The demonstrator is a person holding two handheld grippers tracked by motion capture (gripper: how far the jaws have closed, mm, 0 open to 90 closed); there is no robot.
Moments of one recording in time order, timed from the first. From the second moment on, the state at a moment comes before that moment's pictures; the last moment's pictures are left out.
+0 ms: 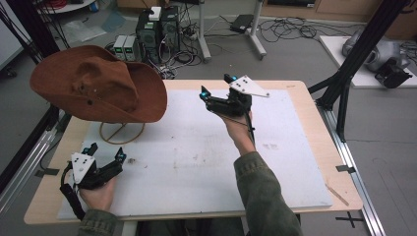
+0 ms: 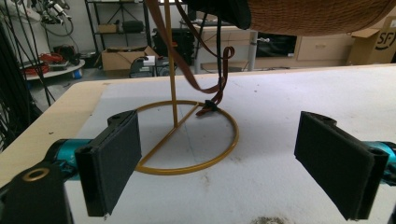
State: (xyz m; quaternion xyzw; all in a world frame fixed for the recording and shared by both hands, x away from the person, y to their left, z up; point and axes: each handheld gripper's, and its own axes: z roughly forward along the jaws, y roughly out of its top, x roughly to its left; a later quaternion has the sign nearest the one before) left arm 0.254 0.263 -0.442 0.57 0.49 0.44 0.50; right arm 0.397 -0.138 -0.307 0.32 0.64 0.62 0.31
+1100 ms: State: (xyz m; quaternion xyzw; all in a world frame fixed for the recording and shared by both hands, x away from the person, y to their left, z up) left arm 0.250 0.265 -0.437 0.55 0.49 0.45 0.51; right arm 0.314 -0.293 -0.383 0.47 0.56 0.56 0.40
